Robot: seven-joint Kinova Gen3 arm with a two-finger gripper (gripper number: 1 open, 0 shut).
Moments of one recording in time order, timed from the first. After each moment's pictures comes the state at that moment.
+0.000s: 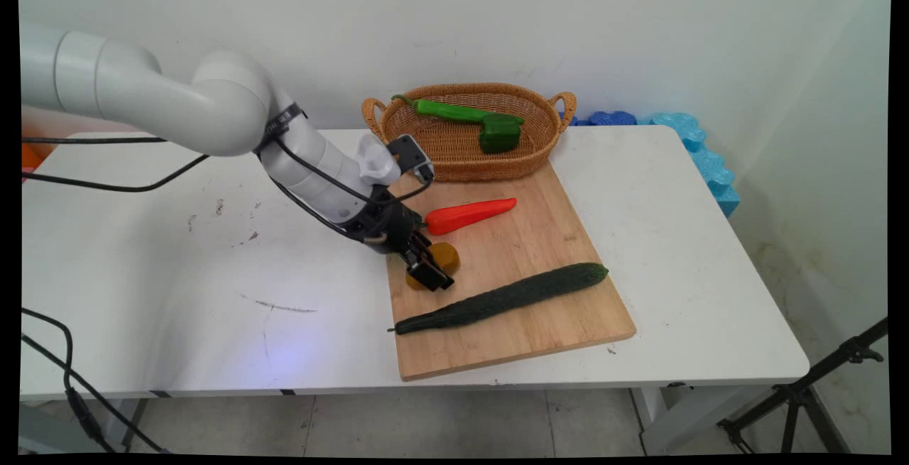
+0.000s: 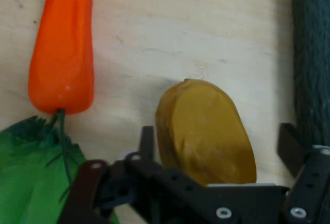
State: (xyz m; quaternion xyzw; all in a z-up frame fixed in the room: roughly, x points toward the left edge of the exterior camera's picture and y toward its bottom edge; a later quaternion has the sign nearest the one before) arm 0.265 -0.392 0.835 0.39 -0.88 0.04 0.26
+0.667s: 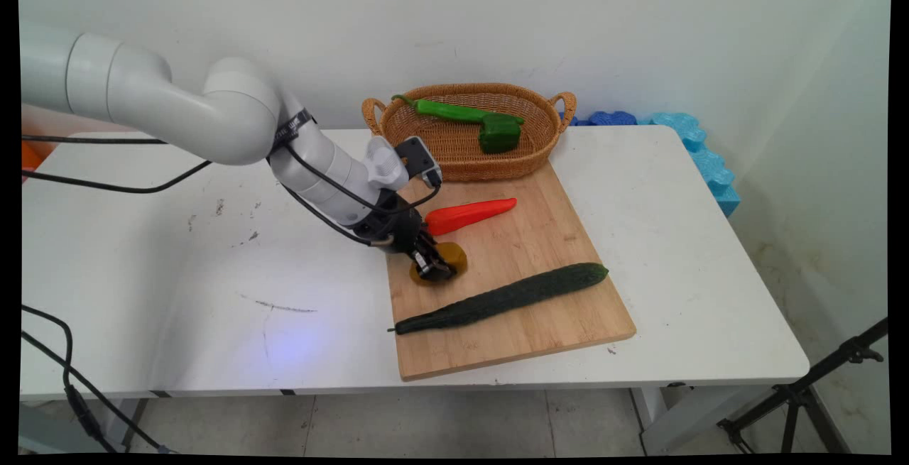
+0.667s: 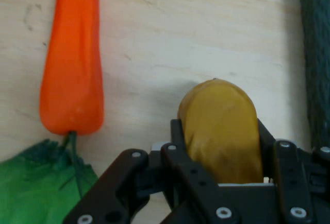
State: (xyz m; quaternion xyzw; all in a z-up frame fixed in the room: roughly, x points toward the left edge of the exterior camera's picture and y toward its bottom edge) arm 0.257 -0.394 0.832 0.37 -0.89 0.07 0.26
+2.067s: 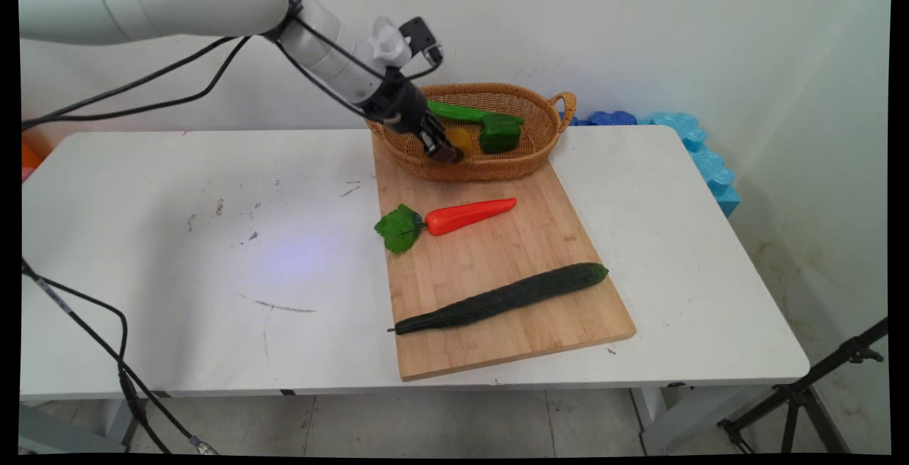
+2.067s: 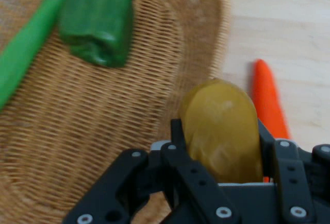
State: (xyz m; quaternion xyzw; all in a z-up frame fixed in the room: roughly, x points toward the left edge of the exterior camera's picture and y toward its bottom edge) arm 0.304 -0.522 0.910 0.33 -0.89 0.15 0.29
